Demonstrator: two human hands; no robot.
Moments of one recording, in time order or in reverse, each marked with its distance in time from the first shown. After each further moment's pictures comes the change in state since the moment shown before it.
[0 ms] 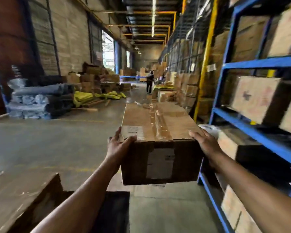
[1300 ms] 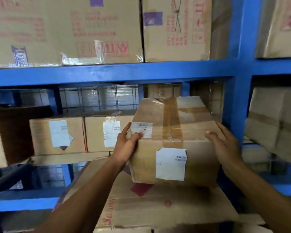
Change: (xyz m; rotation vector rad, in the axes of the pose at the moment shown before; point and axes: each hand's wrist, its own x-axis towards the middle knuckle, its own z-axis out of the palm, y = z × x) left_hand -0.566 0.200 0.579 -0.466 -1.741 0.311; right_hand -0.617 -0.129 -0.546 -0.555 1.746 -0.124
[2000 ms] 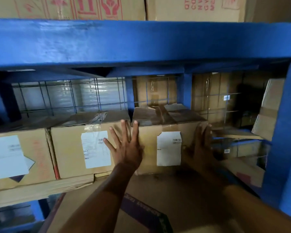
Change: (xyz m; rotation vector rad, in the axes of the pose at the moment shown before) left_hand 0.205 -0.133 0.015 1.212 0.081 0.246; right_hand 0.129 0.180 0.147 -1.003 -0.010 -0.218
